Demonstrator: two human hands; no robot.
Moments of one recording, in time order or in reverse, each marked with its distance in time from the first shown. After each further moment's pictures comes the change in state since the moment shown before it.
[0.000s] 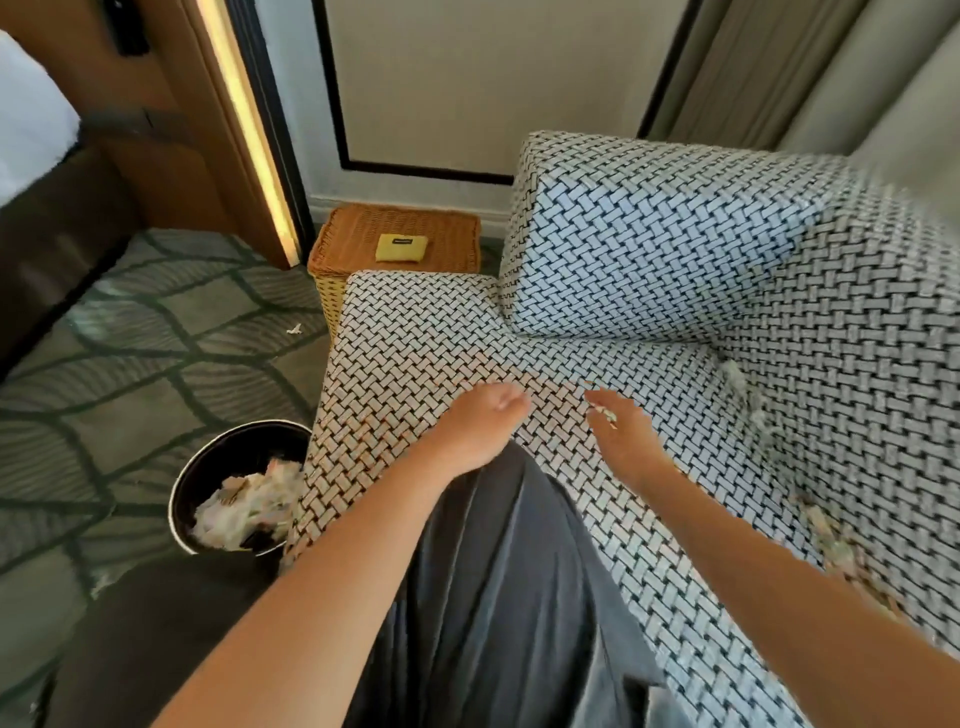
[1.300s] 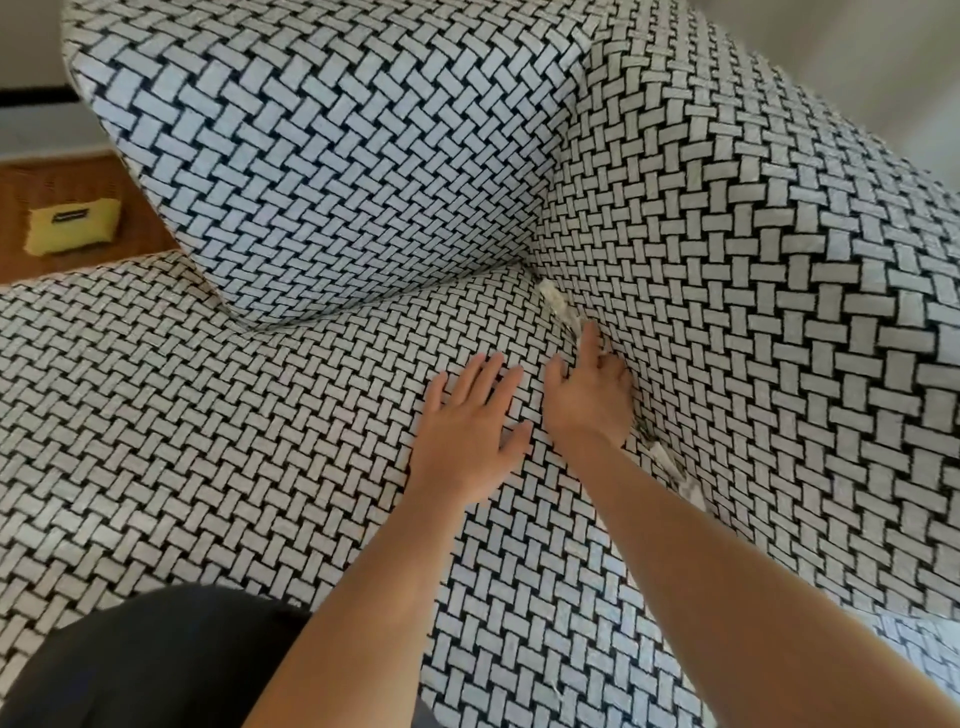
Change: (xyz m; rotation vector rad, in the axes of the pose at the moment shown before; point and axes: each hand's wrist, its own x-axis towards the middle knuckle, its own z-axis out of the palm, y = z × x) left_hand 0.155 0.046 0.215 0.637 0.000 0.416; right_hand 0.054 0.174 -0.059 -0.446 0.491 0.594
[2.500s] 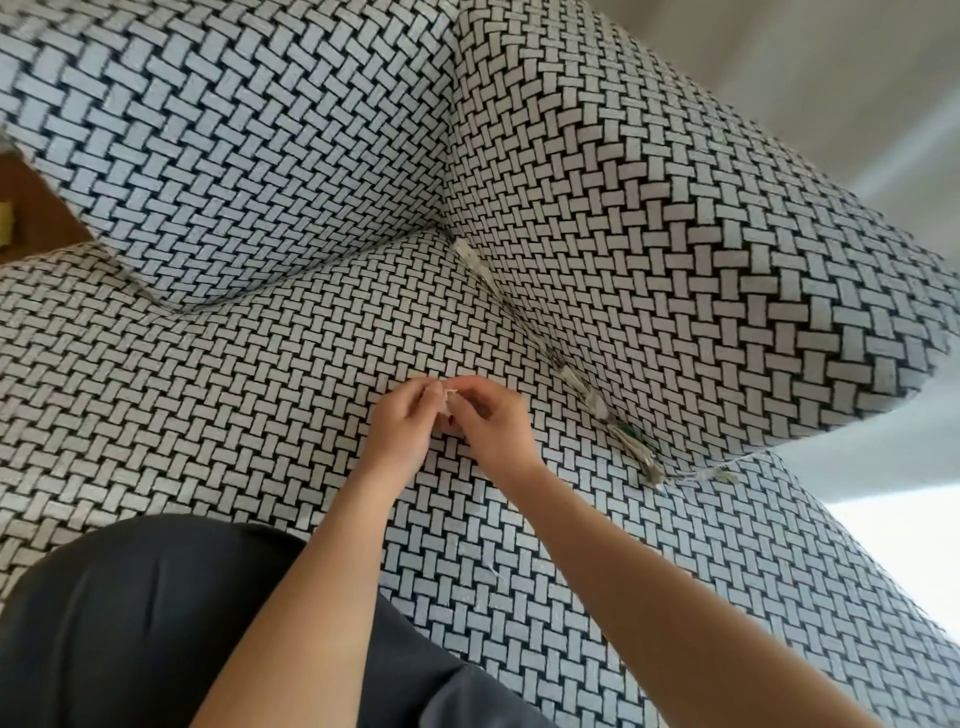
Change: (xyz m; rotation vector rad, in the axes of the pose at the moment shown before) left_hand -0.055 0.026 -0.018 -1.072 -0.012 -0.227; right_hand -0.113 0.020 -0.048 1.137 -0.350 -0.175
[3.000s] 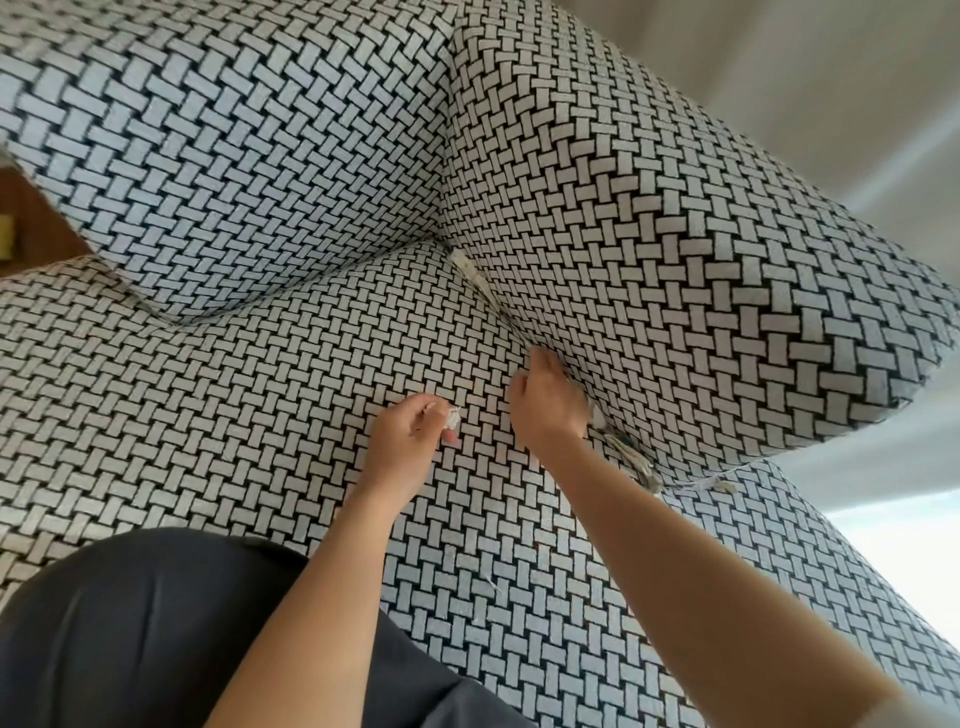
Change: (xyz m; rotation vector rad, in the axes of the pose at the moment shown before) left_hand -0.007 0.002 0.006 0.020 0.009 0.013; right_hand 0.042 0.013 -0.047 -1.142 0.180 0.243
